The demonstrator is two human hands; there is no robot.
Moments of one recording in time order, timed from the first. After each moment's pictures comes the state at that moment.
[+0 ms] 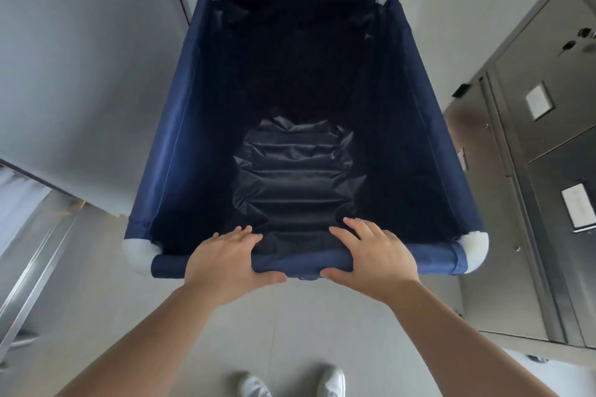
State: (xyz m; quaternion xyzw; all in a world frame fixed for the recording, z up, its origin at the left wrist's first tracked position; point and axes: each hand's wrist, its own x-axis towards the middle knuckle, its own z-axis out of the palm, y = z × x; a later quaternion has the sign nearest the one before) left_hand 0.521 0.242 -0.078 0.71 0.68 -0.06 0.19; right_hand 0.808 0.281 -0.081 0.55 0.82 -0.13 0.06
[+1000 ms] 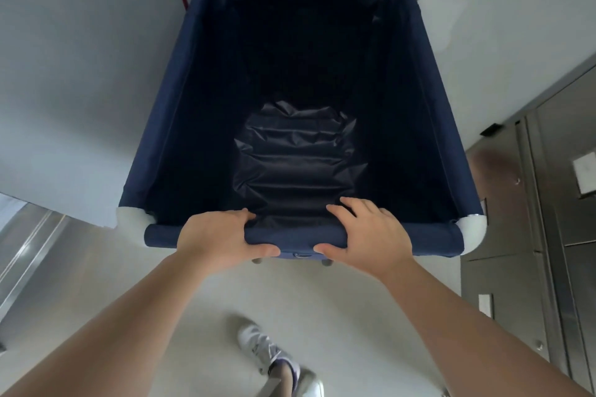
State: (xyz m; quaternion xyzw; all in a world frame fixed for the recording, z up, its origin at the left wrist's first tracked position) left_hand 0.523 0.468 -0.080 0.66 0.73 -0.03 0.19; right_hand 0.807 0.525 -0.083 0.50 0.86 -0.09 0.00
